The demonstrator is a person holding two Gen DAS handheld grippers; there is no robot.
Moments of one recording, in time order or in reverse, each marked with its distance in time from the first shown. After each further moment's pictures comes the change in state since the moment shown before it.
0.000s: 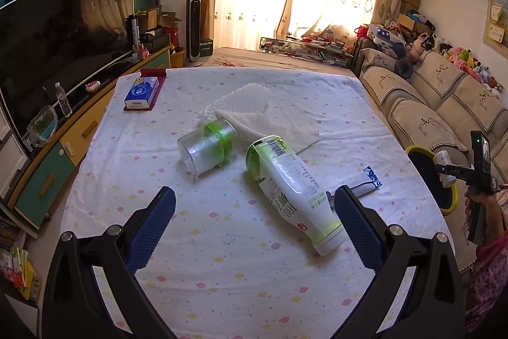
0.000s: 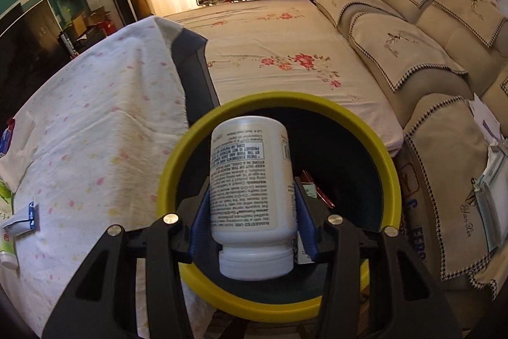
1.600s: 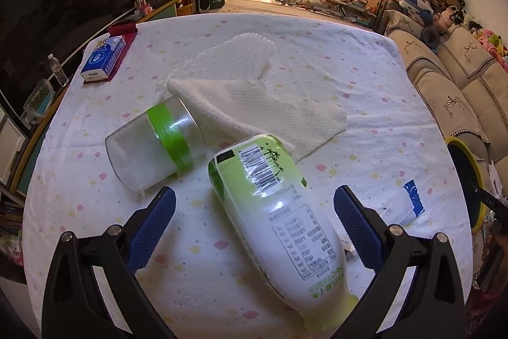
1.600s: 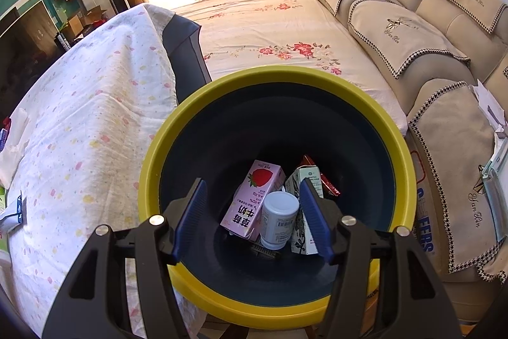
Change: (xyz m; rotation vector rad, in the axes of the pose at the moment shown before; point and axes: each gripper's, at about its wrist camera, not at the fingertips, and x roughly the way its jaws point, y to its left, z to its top) left arm 0.139 -0.024 0.032 -0.033 0.245 0.077; right arm 0.013 -0.004 -0.012 0.013 0.013 0.024
